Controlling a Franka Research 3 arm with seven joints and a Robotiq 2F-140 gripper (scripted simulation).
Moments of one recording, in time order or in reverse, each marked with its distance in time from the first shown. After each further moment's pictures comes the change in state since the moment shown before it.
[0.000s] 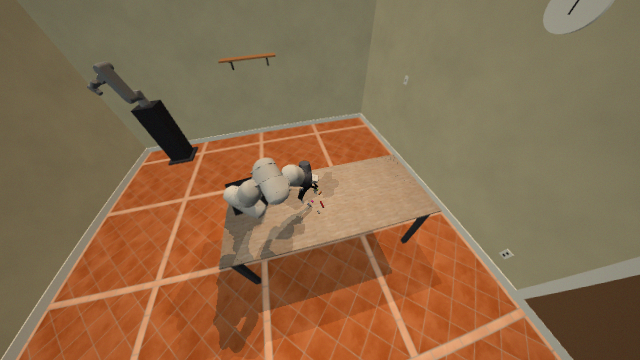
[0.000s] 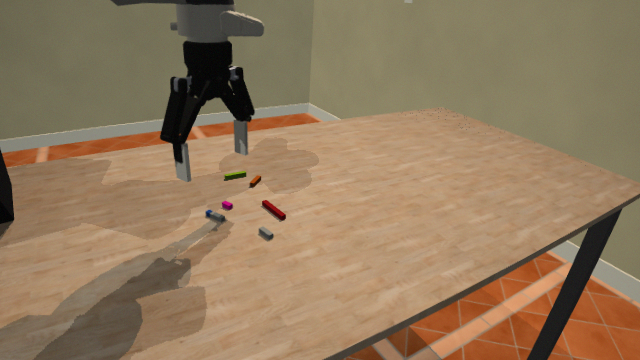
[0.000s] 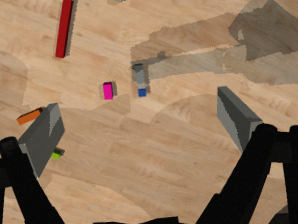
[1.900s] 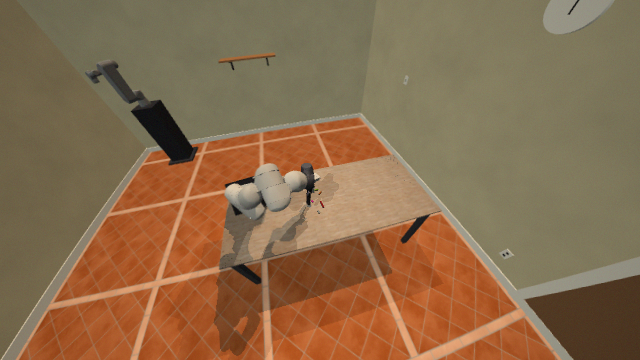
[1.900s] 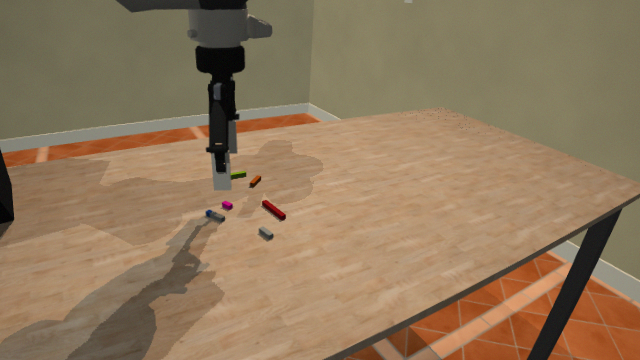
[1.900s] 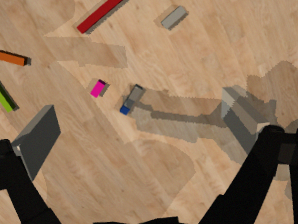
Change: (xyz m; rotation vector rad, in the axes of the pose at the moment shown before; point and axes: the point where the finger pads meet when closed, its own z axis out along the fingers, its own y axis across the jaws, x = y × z) arm 0.024 -0.005 0.005 0.009 0.006 -0.673
